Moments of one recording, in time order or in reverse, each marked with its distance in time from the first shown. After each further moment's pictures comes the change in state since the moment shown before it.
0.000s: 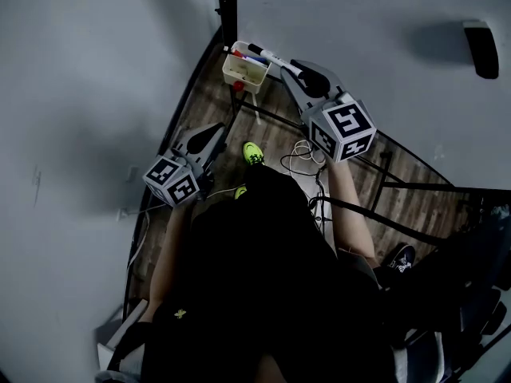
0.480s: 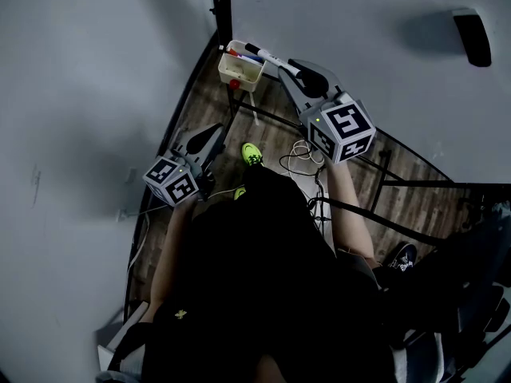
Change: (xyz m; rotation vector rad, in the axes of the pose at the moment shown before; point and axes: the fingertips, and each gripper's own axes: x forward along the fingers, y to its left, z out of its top) left arm 0.001 -0.006 -0.008 -0.055 -0.019 -0.009; right arm -0.014 0.004 0.005 -0.012 -0.019 -0.003
